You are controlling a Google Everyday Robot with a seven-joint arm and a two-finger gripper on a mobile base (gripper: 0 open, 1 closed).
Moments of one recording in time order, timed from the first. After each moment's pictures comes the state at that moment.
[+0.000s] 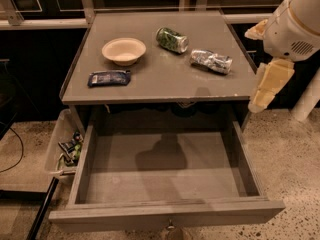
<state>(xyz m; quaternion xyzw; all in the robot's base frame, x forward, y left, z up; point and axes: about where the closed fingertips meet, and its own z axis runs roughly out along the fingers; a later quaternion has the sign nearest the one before) 0.507 -0.214 0.960 -0.63 0.74 -0.03 0.22</state>
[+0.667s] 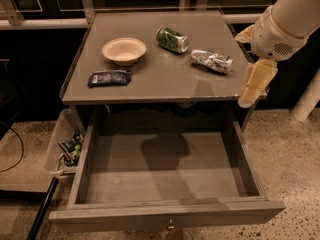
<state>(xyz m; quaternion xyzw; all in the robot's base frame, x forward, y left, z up) 0.548 -0.211 0.933 -0.64 0.74 -0.01 0.22</state>
